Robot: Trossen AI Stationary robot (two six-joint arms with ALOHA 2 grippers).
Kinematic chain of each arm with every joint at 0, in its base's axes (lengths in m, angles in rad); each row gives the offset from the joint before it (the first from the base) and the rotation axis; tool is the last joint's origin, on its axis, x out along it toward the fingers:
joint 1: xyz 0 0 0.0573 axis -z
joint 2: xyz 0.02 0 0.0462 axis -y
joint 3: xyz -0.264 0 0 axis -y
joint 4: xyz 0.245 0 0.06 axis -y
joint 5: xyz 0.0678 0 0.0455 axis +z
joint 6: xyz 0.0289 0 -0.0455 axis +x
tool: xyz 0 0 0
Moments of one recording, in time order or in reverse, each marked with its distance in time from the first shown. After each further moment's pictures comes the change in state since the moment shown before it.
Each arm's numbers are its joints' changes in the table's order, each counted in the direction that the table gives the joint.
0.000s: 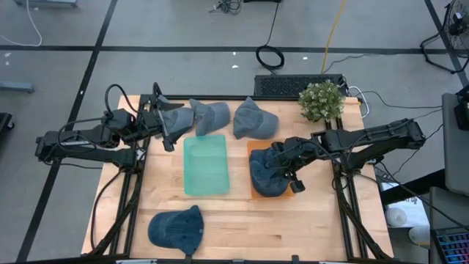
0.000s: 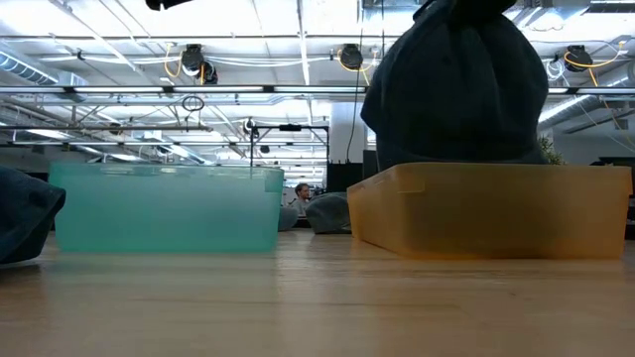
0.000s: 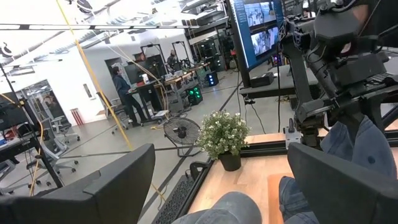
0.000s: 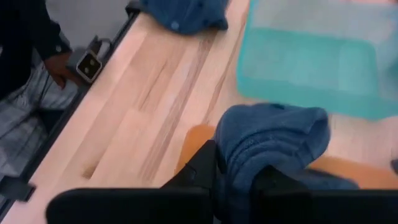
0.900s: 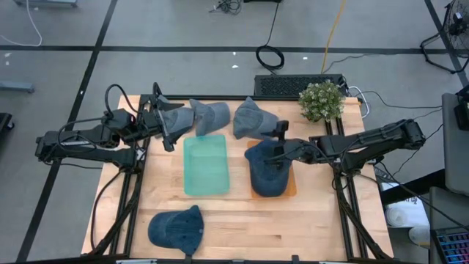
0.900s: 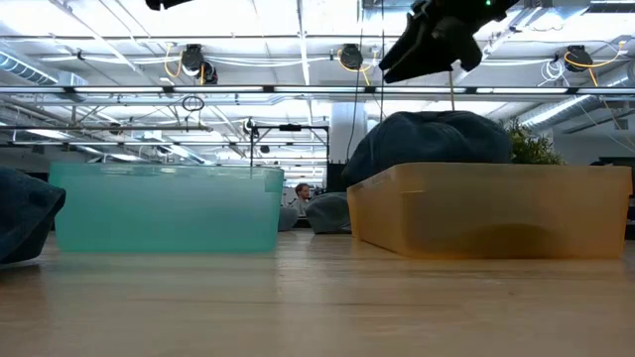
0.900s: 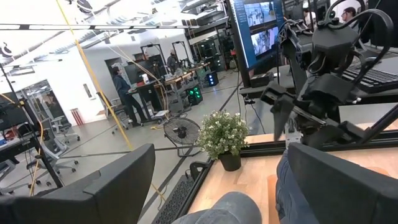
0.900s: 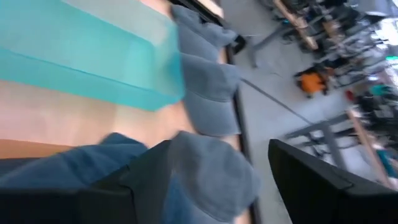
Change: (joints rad) left arm 0.000 0.000 0.000 0.000 0.000 0.000; right arm 0.008 0.000 -0.177 0.385 -0.804 -0.376
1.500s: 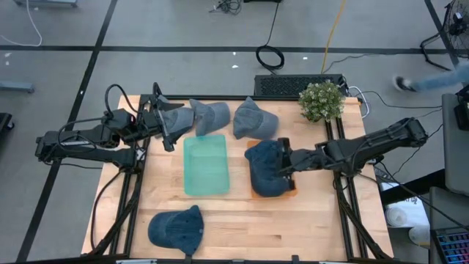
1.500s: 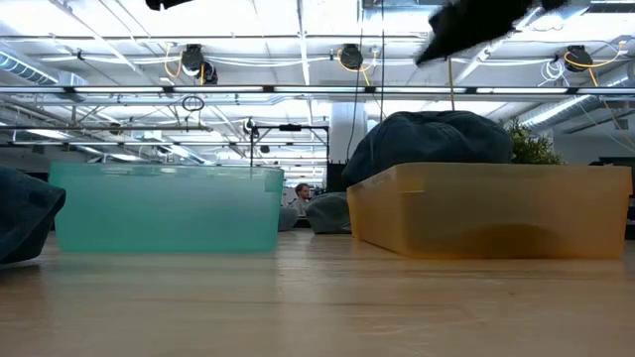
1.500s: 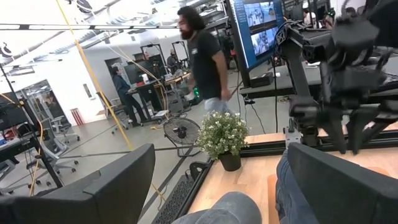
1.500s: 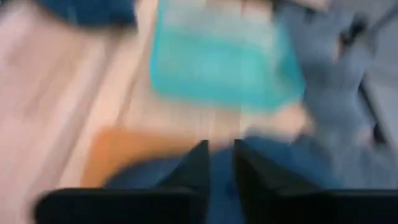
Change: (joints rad) left arm 0.000 0.000 0.000 0.000 0.000 0.000; right arm -0.107 0.056 -0.001 -0.220 0.330 0.389
